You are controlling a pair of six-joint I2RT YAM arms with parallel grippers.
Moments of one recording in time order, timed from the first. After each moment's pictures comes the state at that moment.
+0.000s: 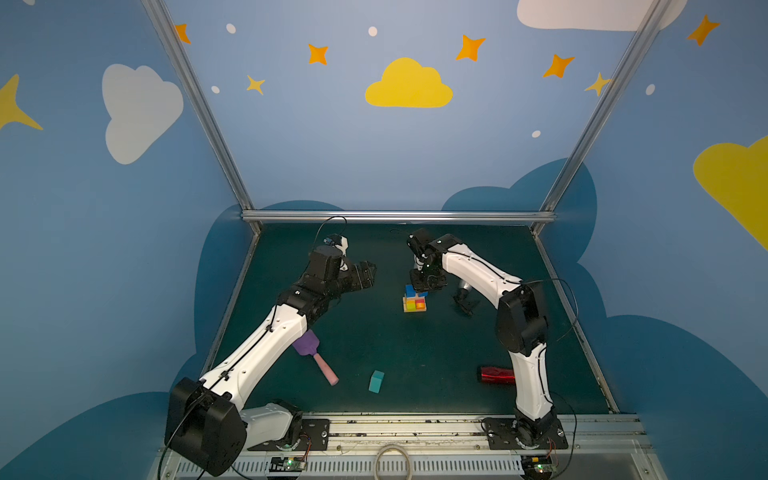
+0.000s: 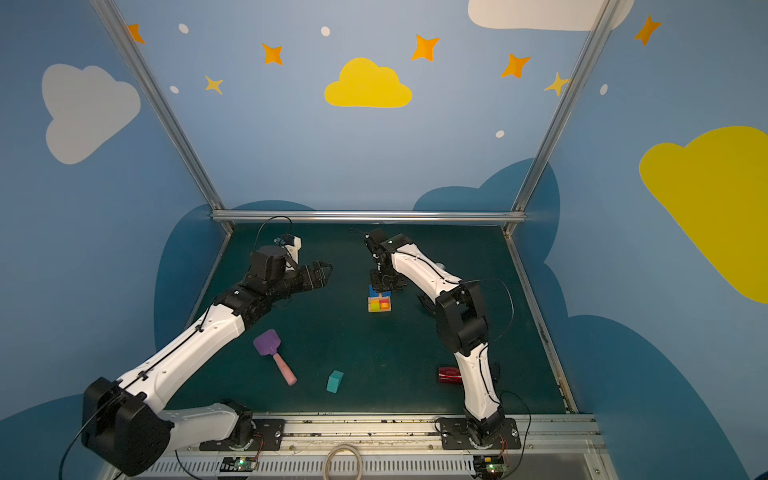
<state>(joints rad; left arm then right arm) -0.40 1.26 1.02 -0.31 0.10 -0.55 0.64 2.13 1.89 -1.12 0.03 0.39</state>
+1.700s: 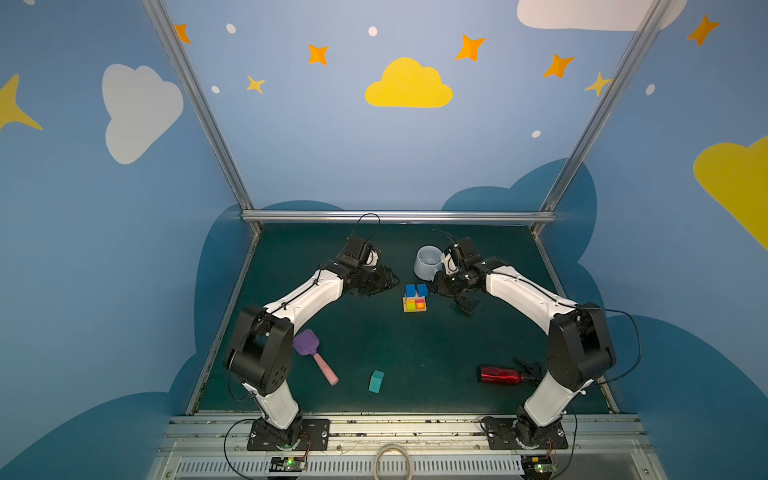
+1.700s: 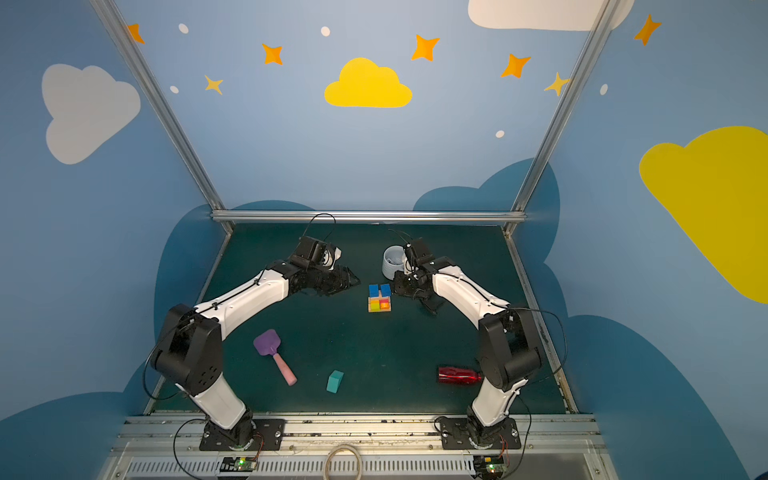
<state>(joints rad) -0.45 1.72 1.29 -0.44 0.44 -0.66 0.49 1.72 1.30 -0.64 -0.22 0.48</state>
